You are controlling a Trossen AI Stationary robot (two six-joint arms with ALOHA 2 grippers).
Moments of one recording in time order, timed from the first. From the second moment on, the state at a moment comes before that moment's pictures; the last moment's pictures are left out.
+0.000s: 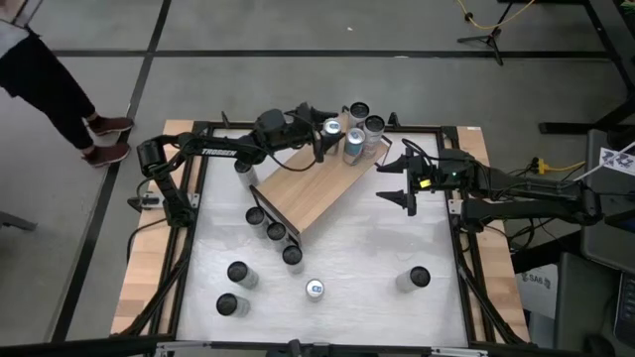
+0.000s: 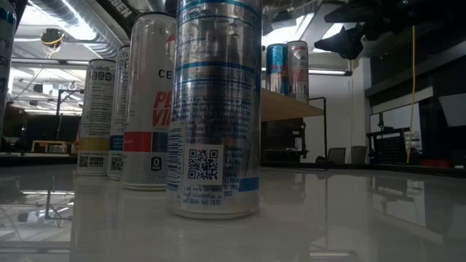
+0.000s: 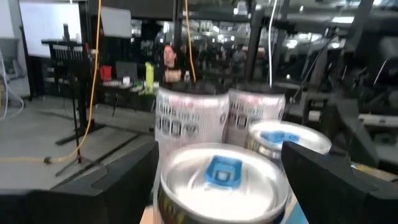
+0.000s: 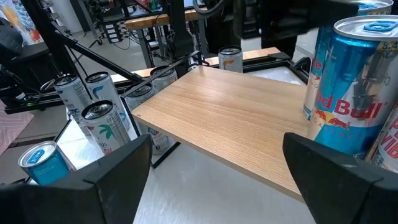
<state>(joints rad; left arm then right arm) 0.45 1.73 1.03 0.82 0.14 -0.11 -0.20 0.77 0.60 -0.05 -0.18 0.10</state>
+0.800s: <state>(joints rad) 0.46 1.60 1.03 0.84 0.20 -0.10 -0.20 0.77 0.60 -0.06 -0.18 0.10</state>
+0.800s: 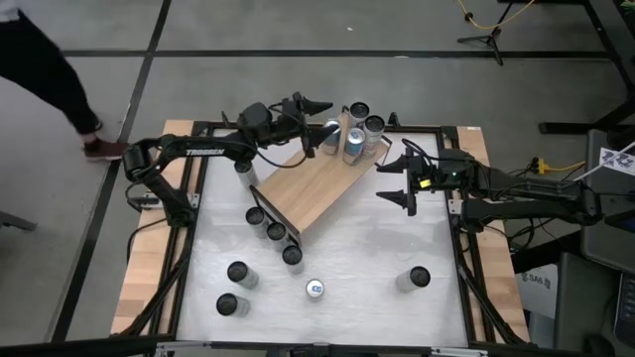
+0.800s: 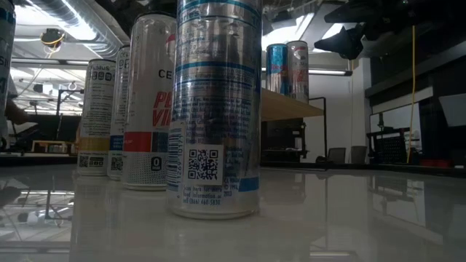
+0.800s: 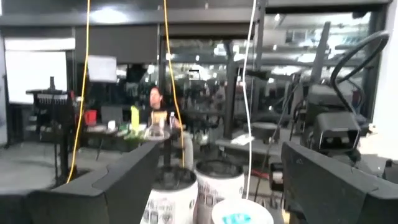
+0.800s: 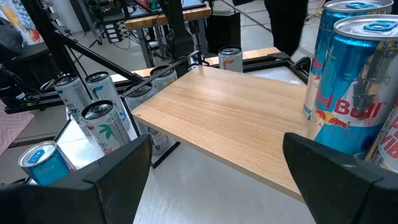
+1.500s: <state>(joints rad) 0.45 1.49 1.03 0.31 0.25 -0.09 -0.20 0.77 0.60 -0.06 -0.18 0.10</state>
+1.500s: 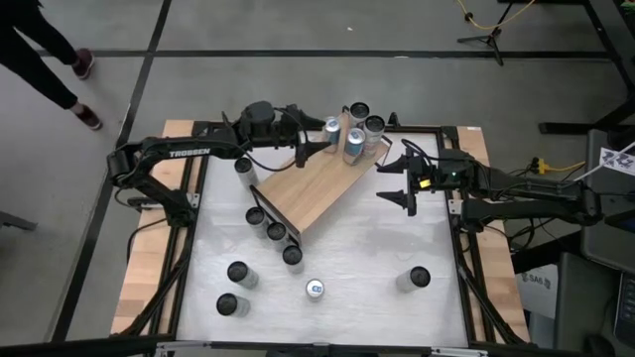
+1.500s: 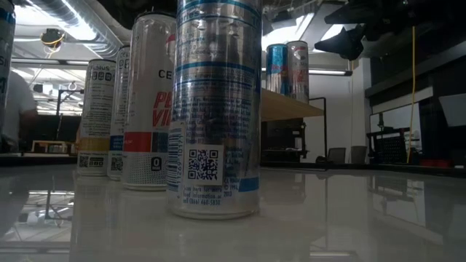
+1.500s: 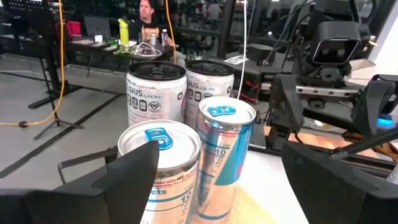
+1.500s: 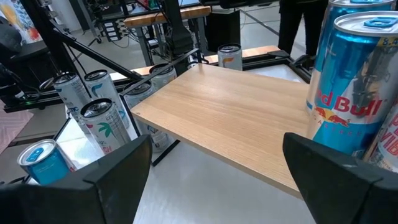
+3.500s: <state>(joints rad) 0.47 1.63 1.48 -0.14 0.11 -0.01 -0.20 0.77 0.60 -0.06 -0.18 0.10</state>
